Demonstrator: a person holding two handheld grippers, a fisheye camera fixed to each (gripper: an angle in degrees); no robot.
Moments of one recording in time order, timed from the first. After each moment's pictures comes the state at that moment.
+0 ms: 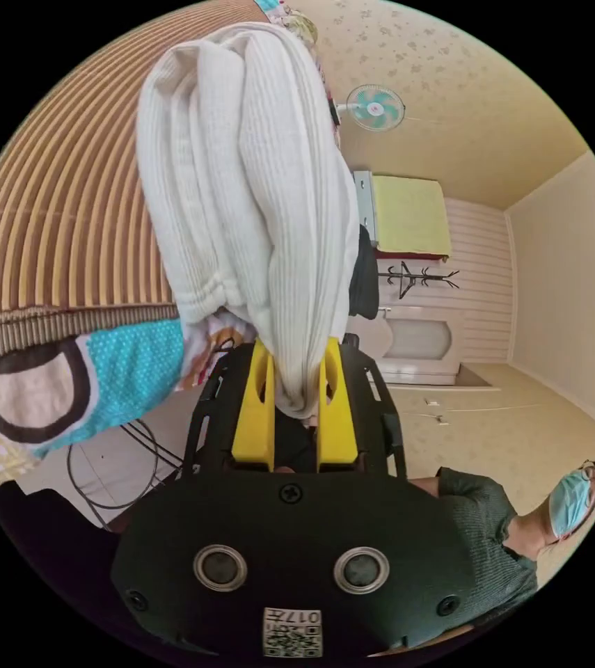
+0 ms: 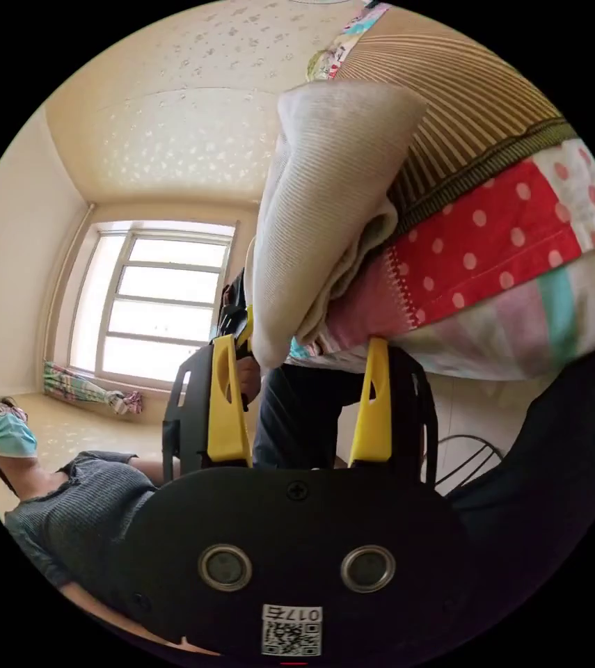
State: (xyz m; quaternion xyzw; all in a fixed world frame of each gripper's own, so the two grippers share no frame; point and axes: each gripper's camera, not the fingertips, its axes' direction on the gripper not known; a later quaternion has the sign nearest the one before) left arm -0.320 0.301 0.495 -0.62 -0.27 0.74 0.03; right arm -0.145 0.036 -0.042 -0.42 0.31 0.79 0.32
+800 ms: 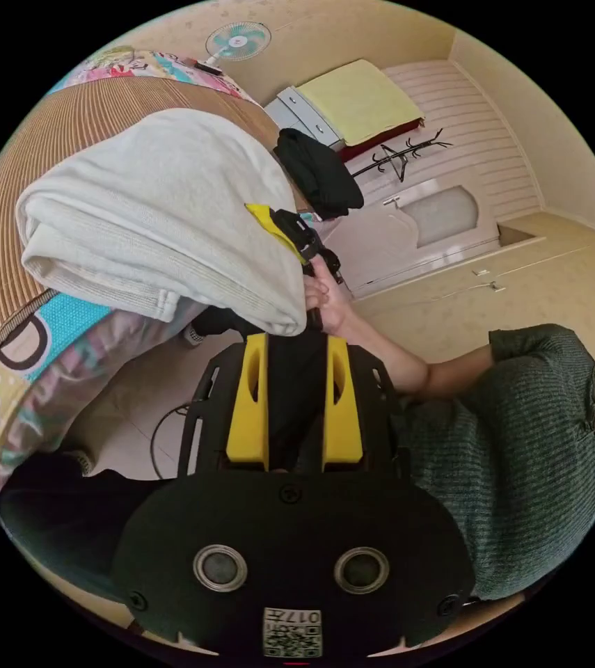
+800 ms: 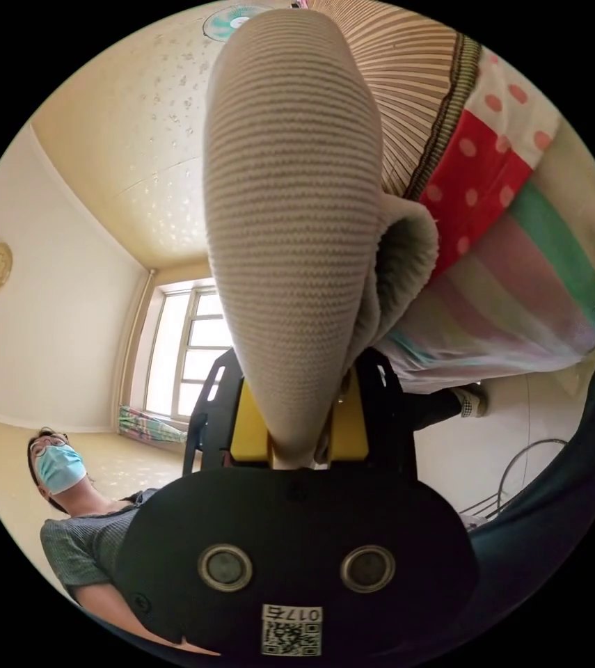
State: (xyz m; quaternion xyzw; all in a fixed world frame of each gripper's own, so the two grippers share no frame) left arm -0.271 0.272 0.369 -0.56 -0.22 0.76 -0.24; right arm -0.128 -0.004 -0.104 -0.25 0.35 0.83 0.35
